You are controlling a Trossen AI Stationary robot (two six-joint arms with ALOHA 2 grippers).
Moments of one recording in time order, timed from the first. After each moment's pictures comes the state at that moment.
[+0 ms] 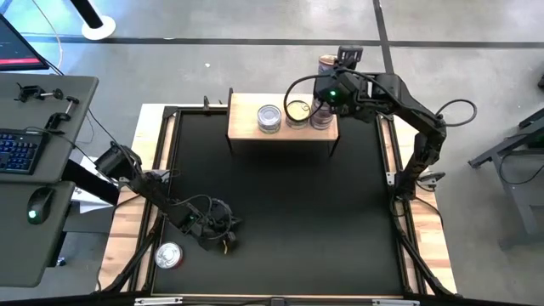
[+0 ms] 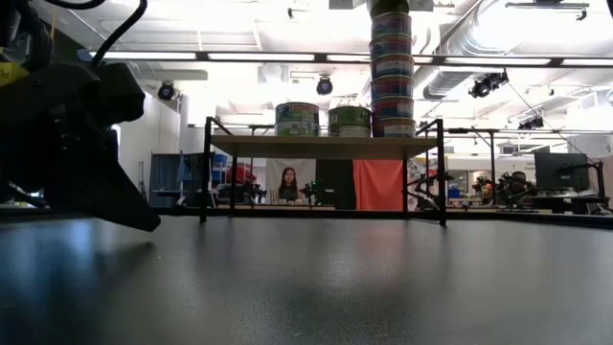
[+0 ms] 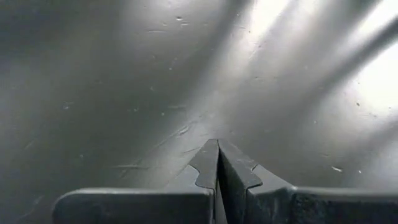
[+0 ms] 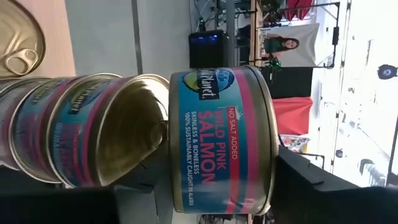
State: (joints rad) left arm -0.66 1.68 0.52 0.24 -0.69 -1.06; right arm -0.20 1.75 2.35 -1.43 1.03 -0.69
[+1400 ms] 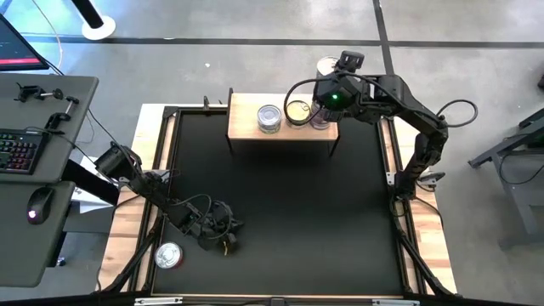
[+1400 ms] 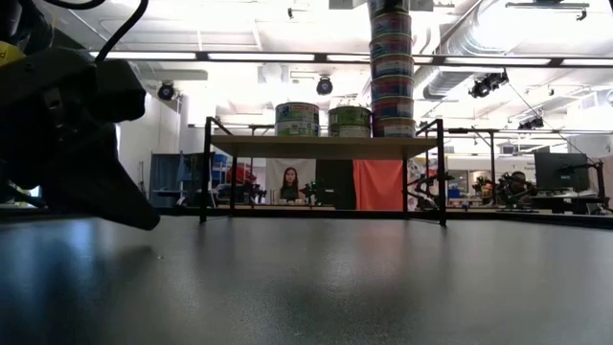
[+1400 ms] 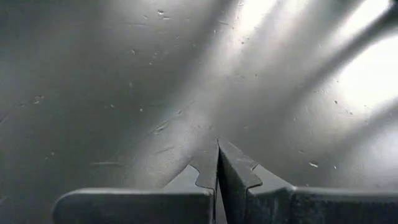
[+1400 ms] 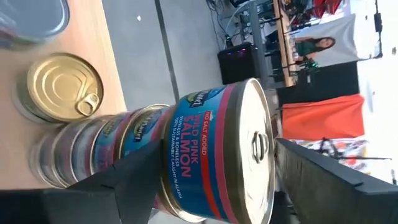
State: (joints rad) left arm -0.66 1.68 0.52 0.29 -0.65 -1.06; right arm -0.18 1.75 2.36 -1.47 0.89 -0.46
